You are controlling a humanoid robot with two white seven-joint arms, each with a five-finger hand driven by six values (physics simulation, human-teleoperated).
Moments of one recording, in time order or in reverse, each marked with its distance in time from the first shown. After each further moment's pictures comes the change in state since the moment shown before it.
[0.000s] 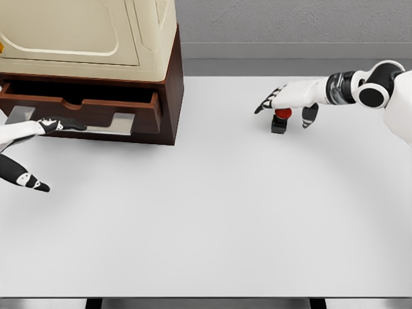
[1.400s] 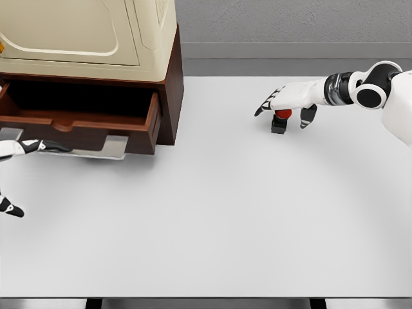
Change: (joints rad) left arm 0.002 0.103 -0.014 -0.005 0.089 -0.125 -0.176; right arm -0.002 0.007 0.007 0.002 0.006 0.000 0.000
